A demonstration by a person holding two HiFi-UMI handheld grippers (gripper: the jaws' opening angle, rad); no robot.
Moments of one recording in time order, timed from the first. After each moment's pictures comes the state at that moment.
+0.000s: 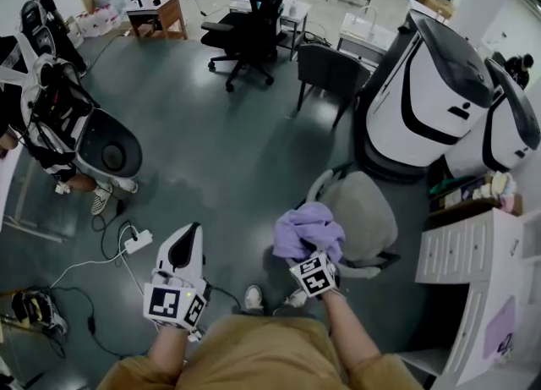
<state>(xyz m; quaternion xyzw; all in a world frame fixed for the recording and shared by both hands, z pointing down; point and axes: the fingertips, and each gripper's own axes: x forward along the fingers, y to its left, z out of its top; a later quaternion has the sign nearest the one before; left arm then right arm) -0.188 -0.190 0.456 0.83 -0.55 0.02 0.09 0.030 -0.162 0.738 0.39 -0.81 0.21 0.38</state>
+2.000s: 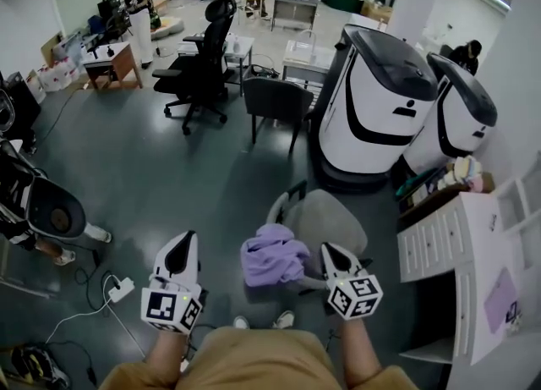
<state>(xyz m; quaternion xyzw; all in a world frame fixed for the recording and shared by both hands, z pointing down) -0.092 -0.210 0.412 0.88 -0.48 -0.02 0.06 0.210 -0.151 0.524 0.62 -0.76 0.18 0.06</state>
